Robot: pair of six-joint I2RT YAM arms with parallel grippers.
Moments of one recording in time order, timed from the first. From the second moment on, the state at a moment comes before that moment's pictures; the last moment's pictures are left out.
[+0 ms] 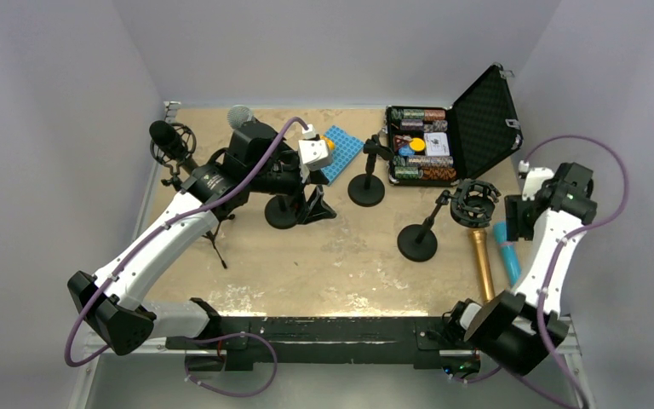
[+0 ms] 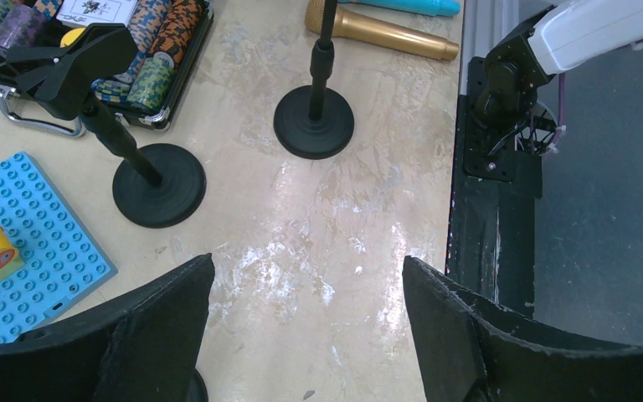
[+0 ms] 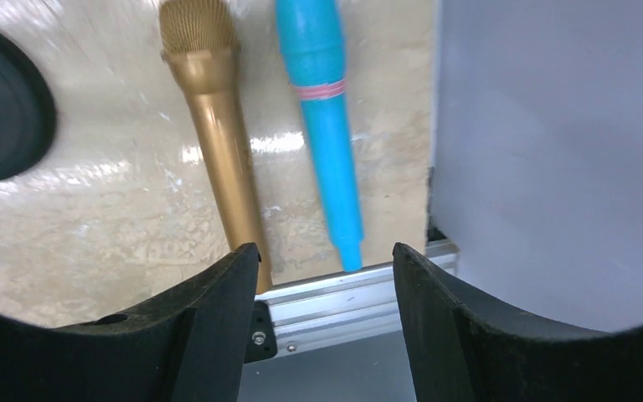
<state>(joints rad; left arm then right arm) -0.64 1.28 1.36 -0.59 0.68 0.25 -0.60 1.20 1.08 -1.06 0.00 -0.52</state>
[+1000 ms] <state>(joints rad) -0.64 1.31 1.35 -0.54 0.71 0.22 0.13 1.32 1.84 -1.52 -0.43 -0.51</state>
